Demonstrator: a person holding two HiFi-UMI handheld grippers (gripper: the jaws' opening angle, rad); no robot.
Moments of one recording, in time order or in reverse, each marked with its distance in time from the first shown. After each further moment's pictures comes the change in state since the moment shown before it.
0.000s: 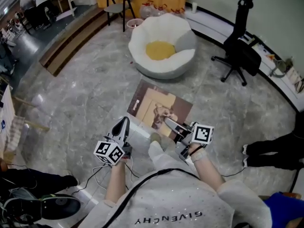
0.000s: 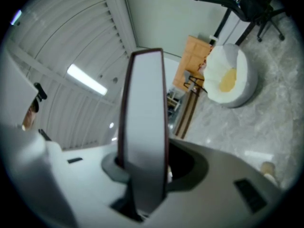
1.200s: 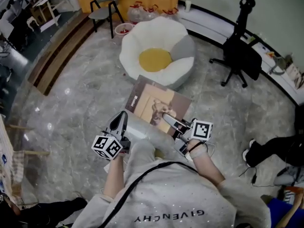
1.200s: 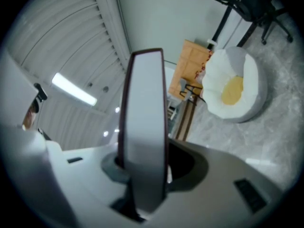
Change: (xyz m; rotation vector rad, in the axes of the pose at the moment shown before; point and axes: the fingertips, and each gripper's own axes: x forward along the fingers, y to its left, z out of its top) left arm 0.195 0.137 0.063 -0.026 0.042 -0.088; right arm 0.137 -0.078 0.153 0.009 -0.088 -0.053
